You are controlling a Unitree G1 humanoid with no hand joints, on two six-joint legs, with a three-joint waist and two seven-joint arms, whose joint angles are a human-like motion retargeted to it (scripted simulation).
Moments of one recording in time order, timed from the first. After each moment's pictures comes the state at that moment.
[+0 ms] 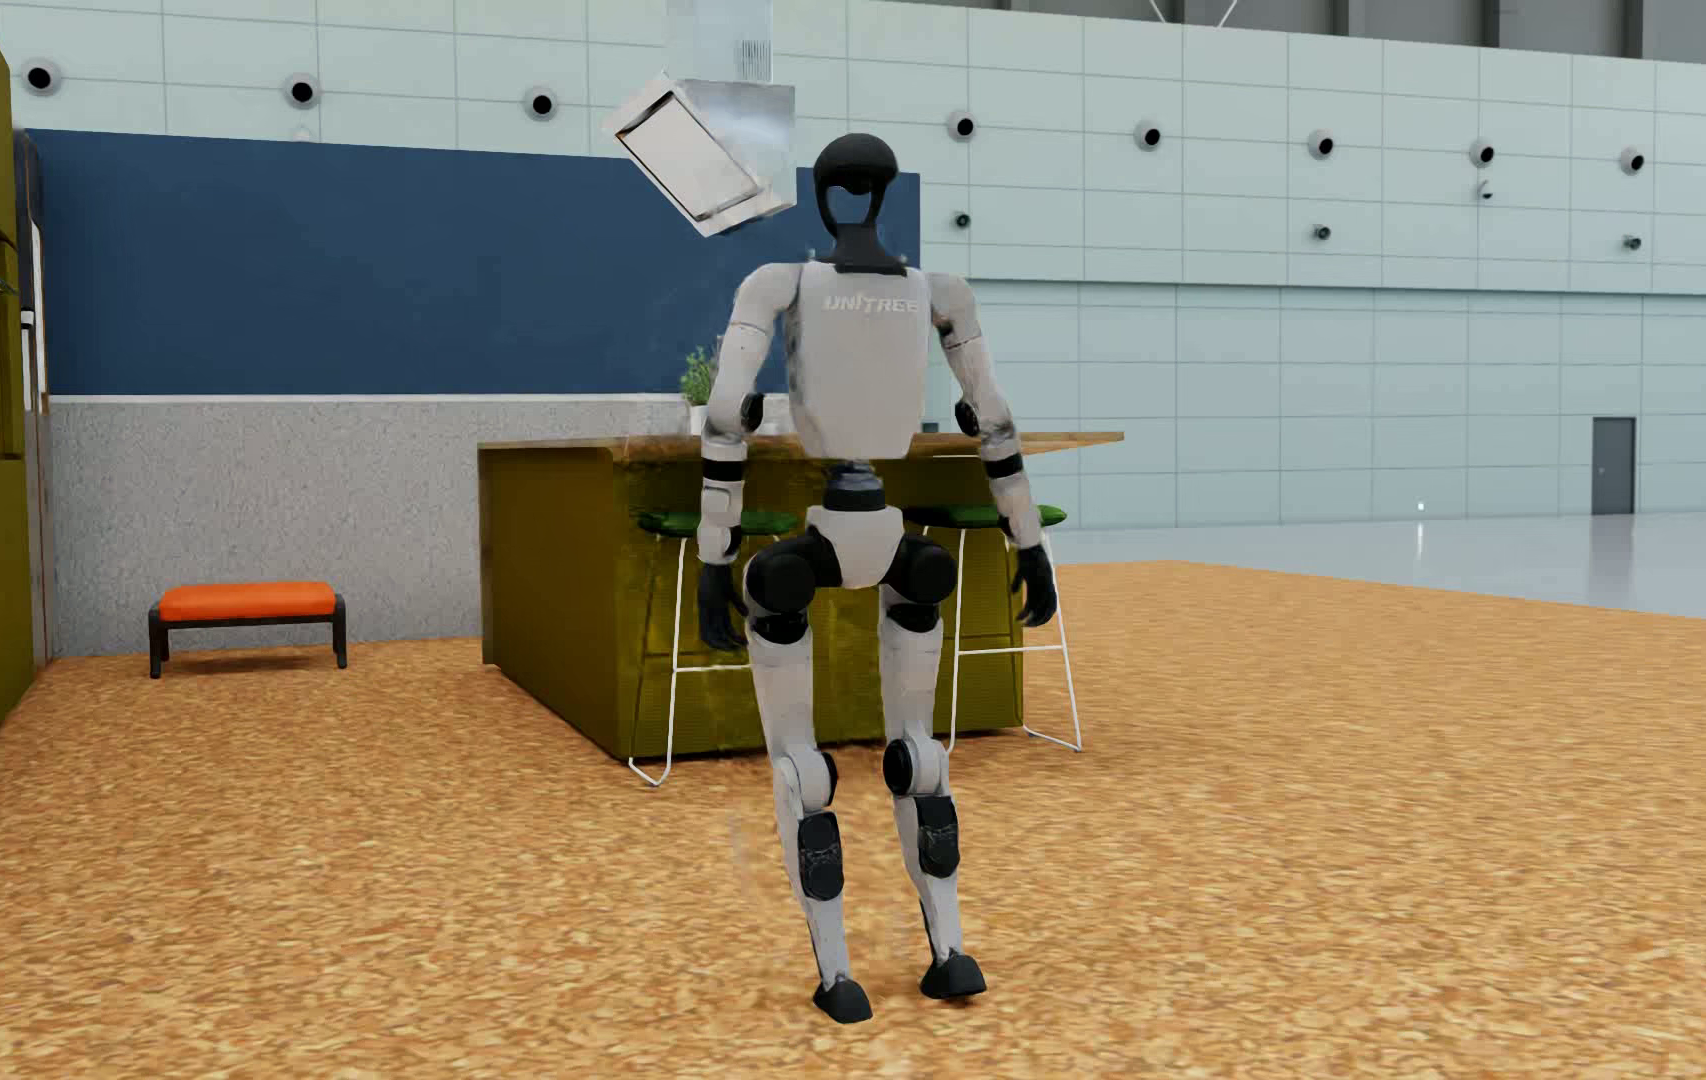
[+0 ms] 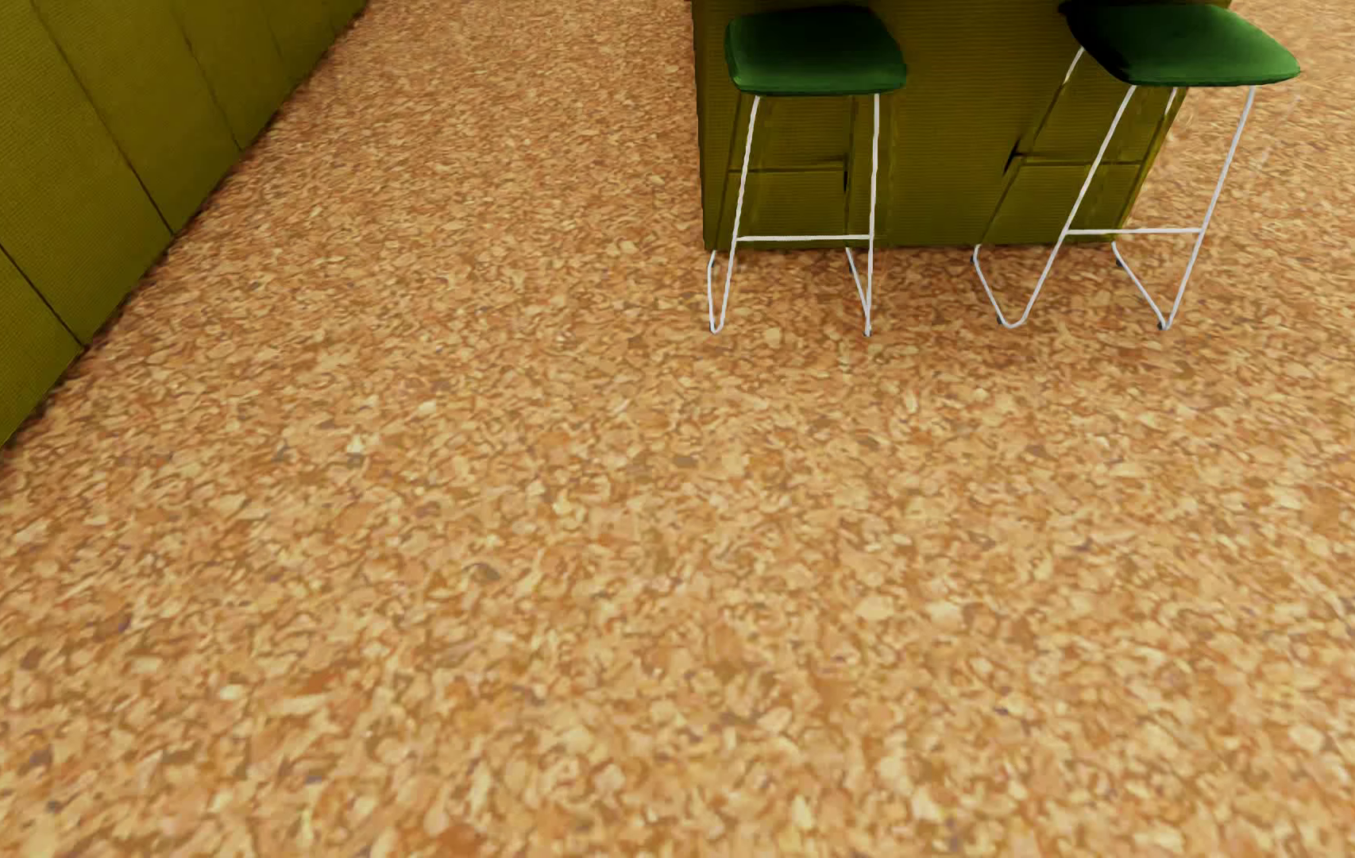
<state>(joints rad) 0.12 0.07 -0.02 -0.07 0.05 0.04 0.00 0.00 0.10 0.28 0.46 0.18 0.06 -0.02 0.00 0.36 -0.39 0.00 0.00 -0.79 0.00 1.08 1.39 0.00 0.00 0.00 0.00 0.00 0.00</state>
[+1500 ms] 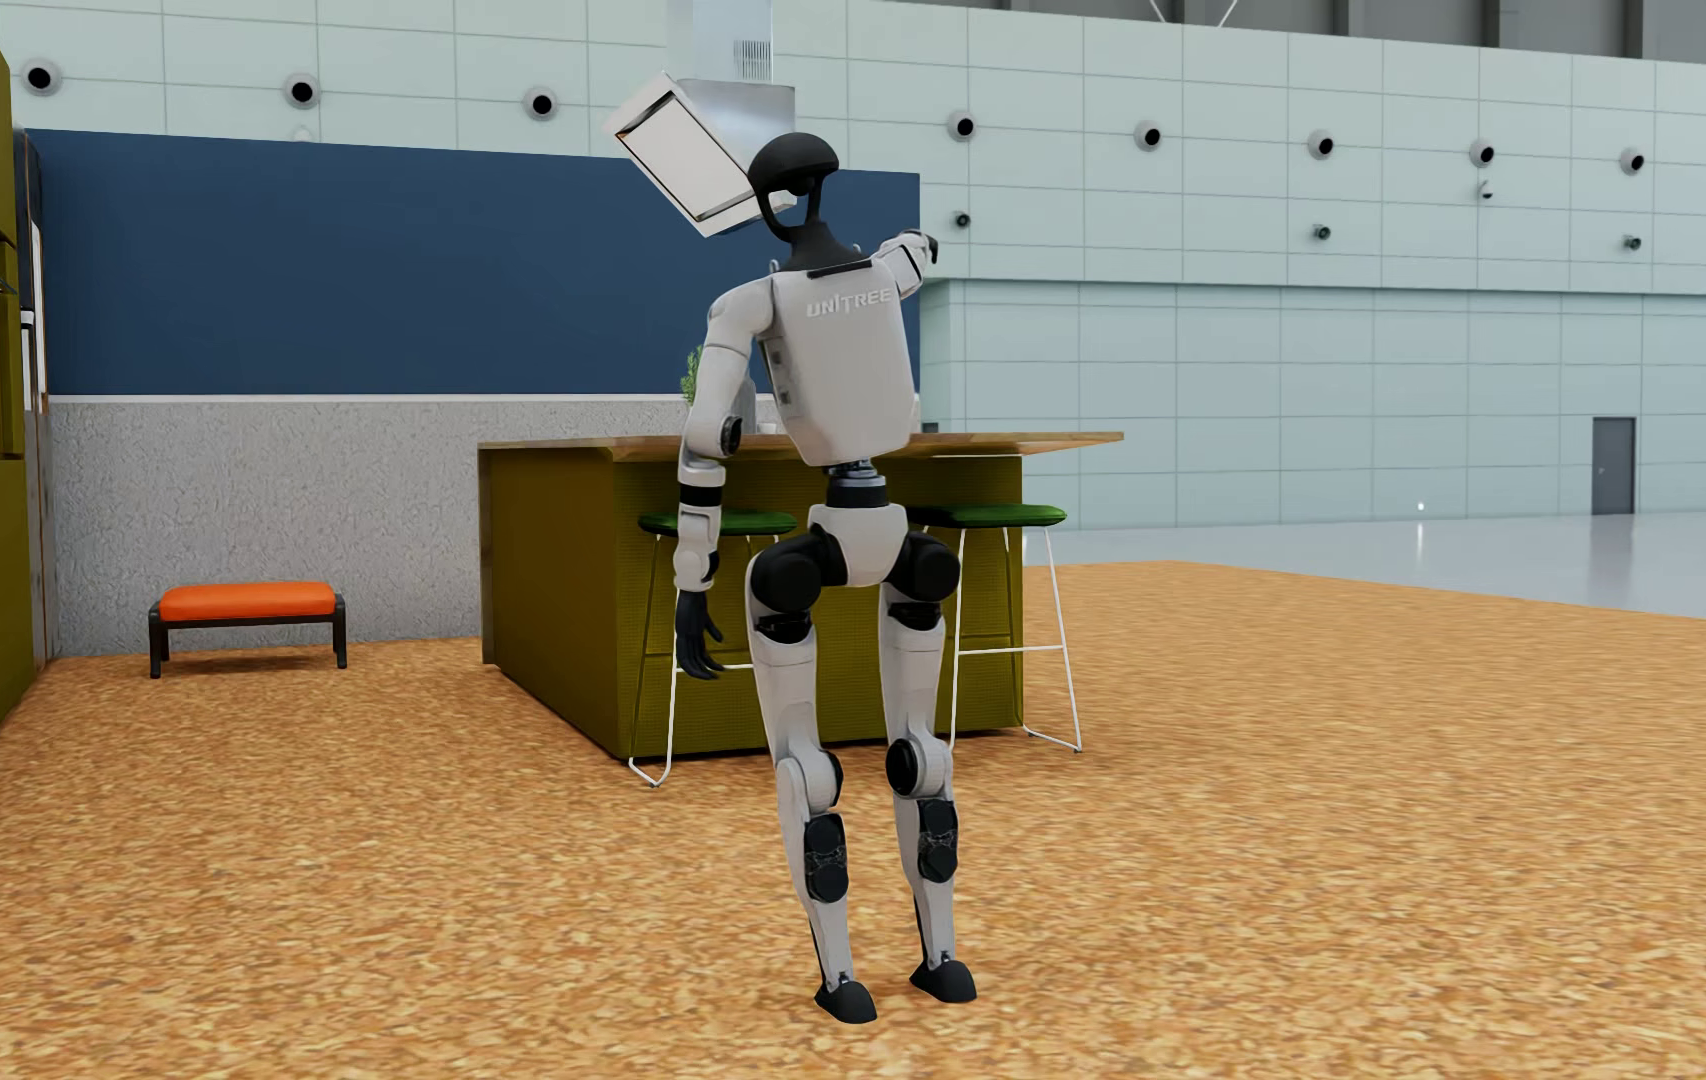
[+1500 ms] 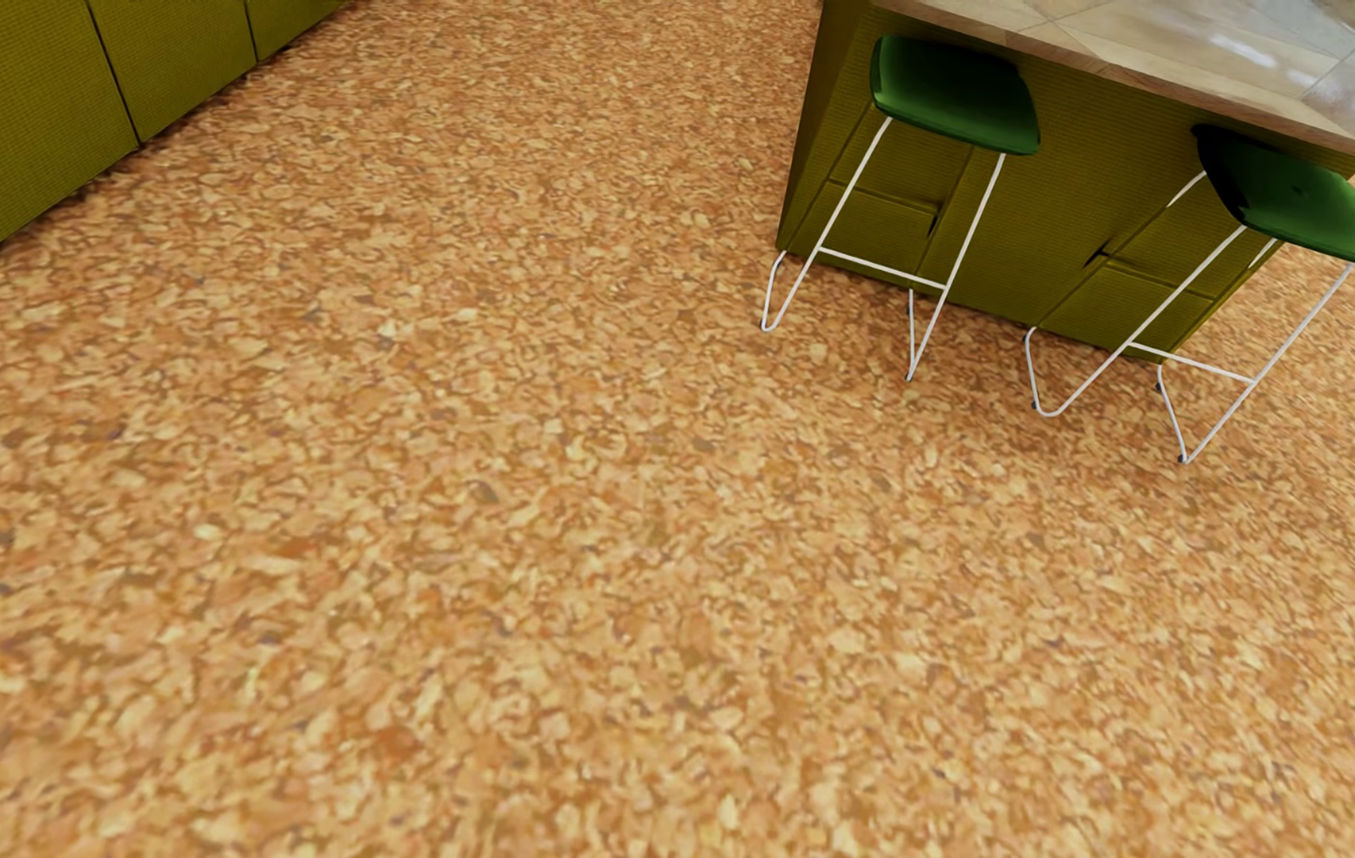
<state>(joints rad) 0.07 0.04 0.15 -0.06 0.05 -0.18 0.00 0.00 0.10 0.23 0.26 0.10 -1.45 0.02 0.03 0.59 -1.03 0.00 0.00 -0.83 0.96 1.07 1.51 0.00 0.00 0.00 0.00 0.00 0.00</state>
